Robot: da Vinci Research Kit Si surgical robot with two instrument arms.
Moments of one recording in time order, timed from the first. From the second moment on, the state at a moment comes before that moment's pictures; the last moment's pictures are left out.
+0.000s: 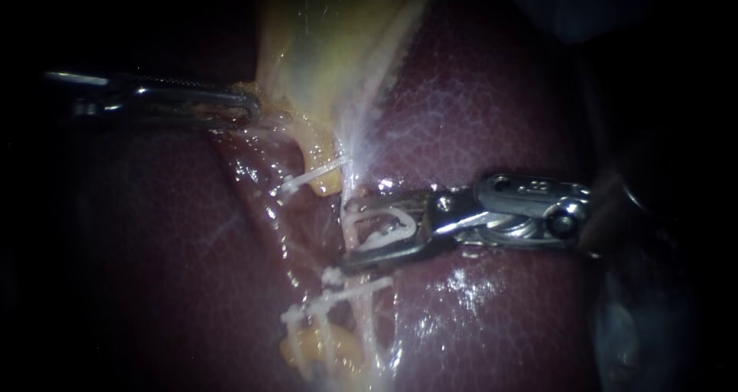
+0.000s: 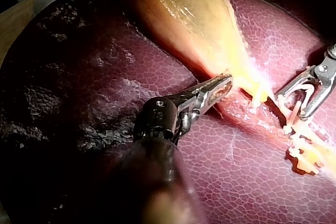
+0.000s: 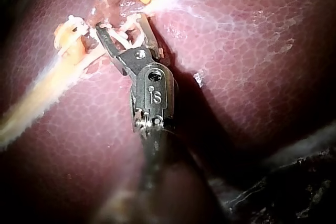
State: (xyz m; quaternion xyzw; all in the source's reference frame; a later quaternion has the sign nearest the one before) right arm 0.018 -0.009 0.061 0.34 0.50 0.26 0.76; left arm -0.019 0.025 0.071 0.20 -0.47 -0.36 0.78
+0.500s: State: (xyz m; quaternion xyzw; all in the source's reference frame) right arm 0.015 -0.008 0.061 0.33 0.49 0.27 0.76; left arm -0.019 0.025 0.071 0.20 -0.47 -0.36 0.78
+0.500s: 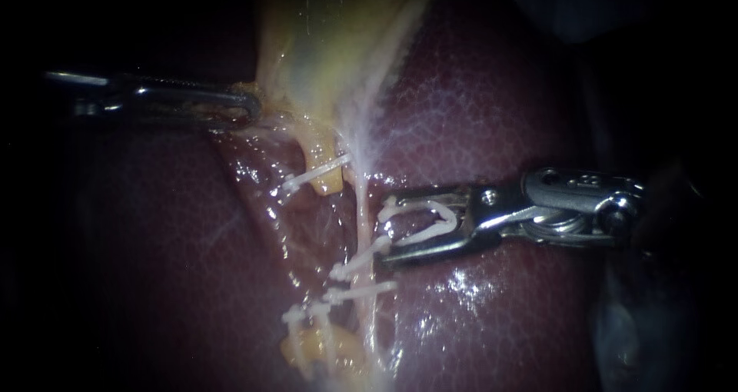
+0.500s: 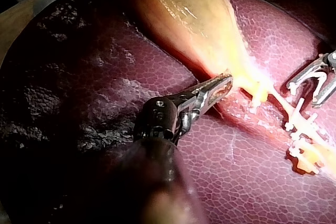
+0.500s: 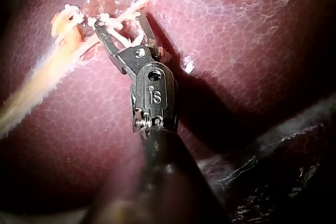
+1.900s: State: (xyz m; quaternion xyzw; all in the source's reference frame) right arm 0.020 -0.009 0.071 0.42 0.51 0.31 0.68; left arm -0.019 0.025 0.071 0.20 -0.47 -0.36 0.78
